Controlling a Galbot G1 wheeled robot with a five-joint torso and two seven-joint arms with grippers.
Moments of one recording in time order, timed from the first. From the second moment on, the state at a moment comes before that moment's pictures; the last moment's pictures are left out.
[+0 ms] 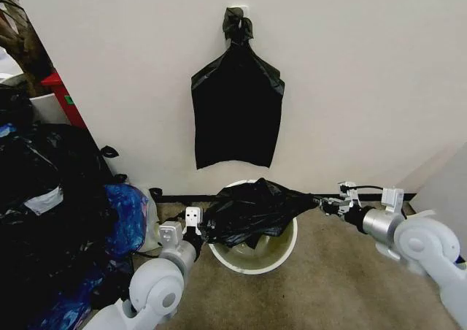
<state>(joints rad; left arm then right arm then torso) 1.25 -1.04 -0.08 -2.18 -0.84 0.41 -0.46 -1.21 0.73 0.50 1.97 1.22 -0.67 -0.03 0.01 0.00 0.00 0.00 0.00</state>
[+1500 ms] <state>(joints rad) 1.25 -1.07 -0.08 -2.11 -0.77 0.28 -0.41 -1.39 0.85 0.53 2.51 1.46 -0.47 0.79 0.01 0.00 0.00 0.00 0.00</state>
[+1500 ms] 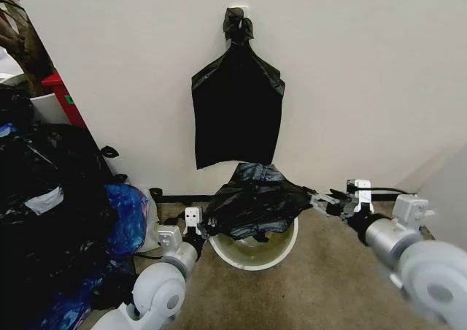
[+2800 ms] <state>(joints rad) 1.17 -1.09 -0.04 -2.09 -0.82 0.25 -0.44 -1.37 1.04 0.47 2.50 1.87 -0.30 0.82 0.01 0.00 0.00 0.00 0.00</state>
